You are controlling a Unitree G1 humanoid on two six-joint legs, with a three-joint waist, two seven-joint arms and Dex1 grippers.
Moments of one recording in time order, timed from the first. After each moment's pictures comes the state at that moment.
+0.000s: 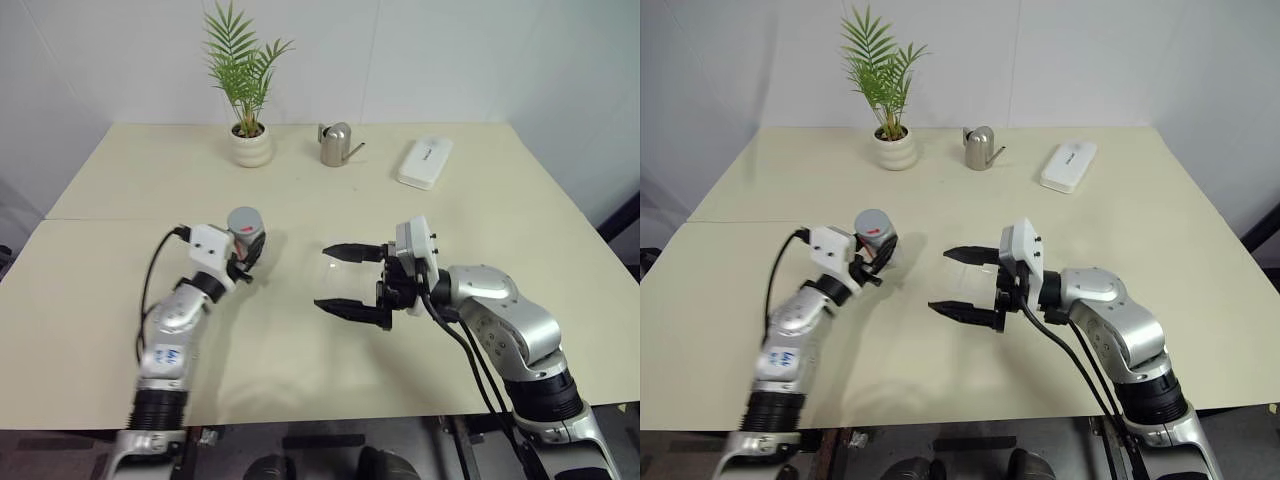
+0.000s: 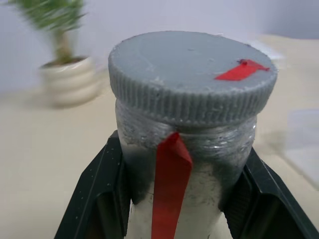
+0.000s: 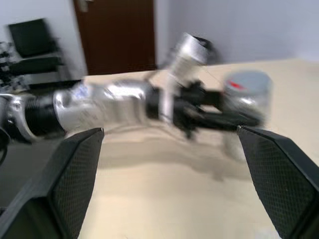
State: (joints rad) left arm -0.43 0.42 0.13 0.05 -0.26 0.11 -0.48; right arm -0.61 -0.45 0.11 -0.30 0.59 0.56 0.94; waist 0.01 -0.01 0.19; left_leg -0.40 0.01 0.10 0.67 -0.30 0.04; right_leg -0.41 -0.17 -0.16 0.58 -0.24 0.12
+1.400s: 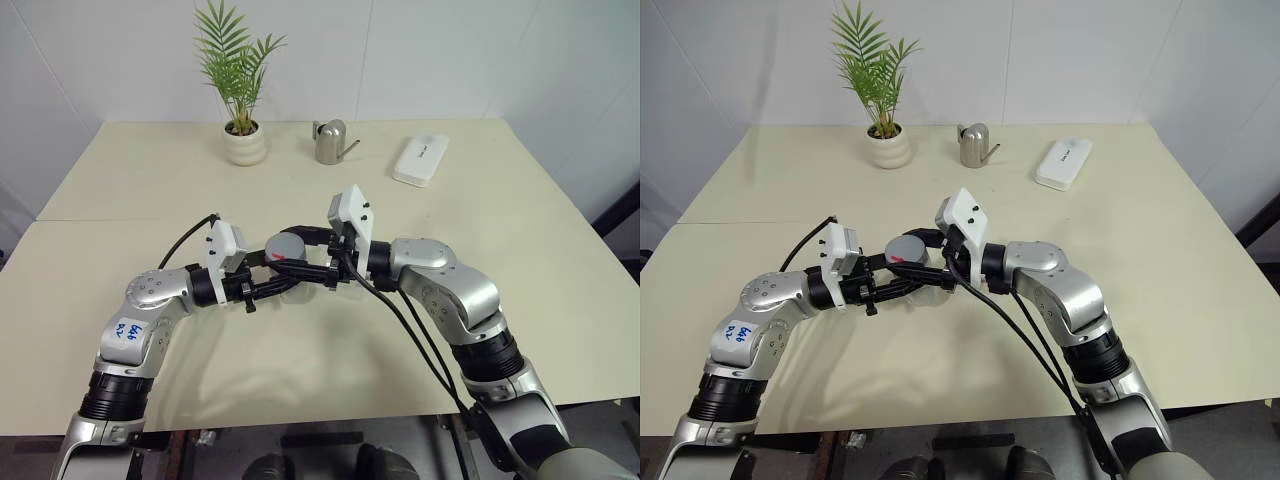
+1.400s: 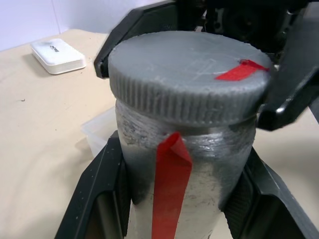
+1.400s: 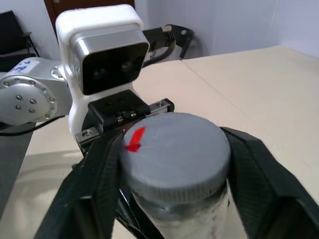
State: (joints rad) left arm -0.47 0.55 0.03 -0.09 -0.46 0.34 -0.94; right arm -0.79 -0.28 0.23 -0.12 0.46 0.60 0.83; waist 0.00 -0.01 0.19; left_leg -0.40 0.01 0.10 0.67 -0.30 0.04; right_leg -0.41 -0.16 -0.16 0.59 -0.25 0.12
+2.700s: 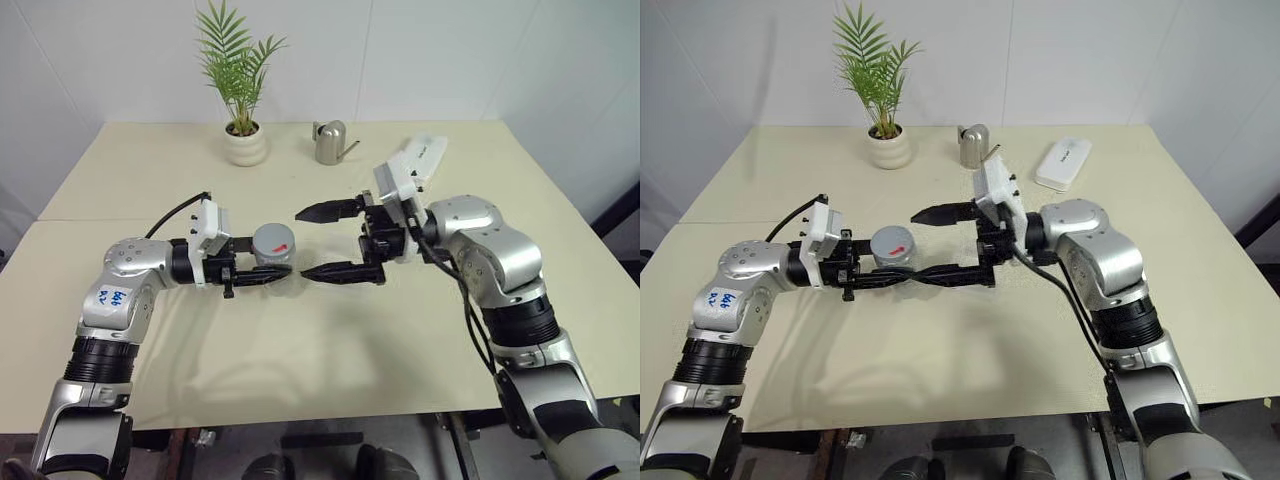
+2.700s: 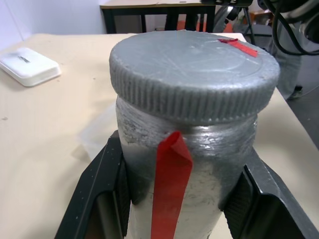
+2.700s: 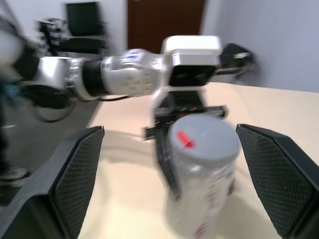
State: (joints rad) left arm -0.63 0.63 0.02 0.10 -0.45 0.29 -1.18; right arm -0.93 -0.38 0.16 -0.02 0.48 0.48 1.19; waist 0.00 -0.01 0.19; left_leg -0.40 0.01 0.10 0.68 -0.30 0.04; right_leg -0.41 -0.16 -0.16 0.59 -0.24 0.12
